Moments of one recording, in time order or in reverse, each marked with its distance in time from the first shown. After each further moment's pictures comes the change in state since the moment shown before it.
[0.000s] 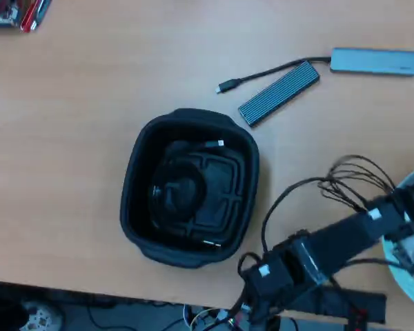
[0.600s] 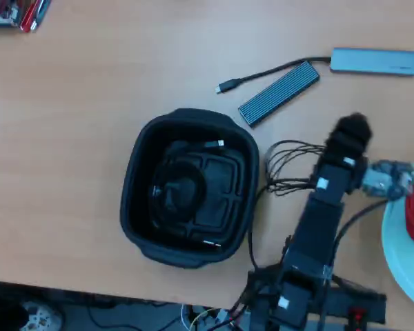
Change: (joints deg) arm -42.9 2.3 -6.8 0.6 0.1
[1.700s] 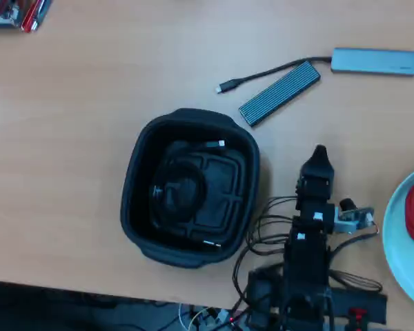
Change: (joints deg) arm -9.6 11.3 63.7 -67.8 -4.5
